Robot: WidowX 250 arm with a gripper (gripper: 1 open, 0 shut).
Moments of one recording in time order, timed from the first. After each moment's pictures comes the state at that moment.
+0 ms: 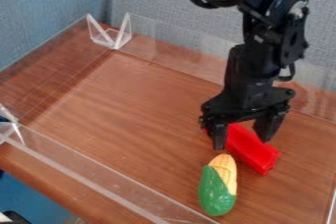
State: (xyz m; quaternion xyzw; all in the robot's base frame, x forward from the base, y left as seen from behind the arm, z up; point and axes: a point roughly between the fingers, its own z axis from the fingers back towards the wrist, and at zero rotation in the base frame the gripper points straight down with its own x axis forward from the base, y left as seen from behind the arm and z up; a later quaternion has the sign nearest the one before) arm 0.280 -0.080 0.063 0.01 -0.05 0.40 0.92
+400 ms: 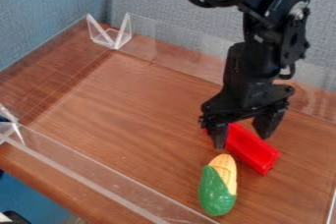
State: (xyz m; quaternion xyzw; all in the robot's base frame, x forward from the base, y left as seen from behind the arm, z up) arm 0.281 -0.080 0.067 0.01 -0.07 0.41 0.91
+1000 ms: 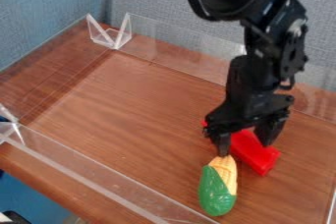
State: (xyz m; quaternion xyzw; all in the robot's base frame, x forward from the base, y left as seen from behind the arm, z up) arm 0.286 -0.083 0.046 0.00 -0.06 0.42 0.91
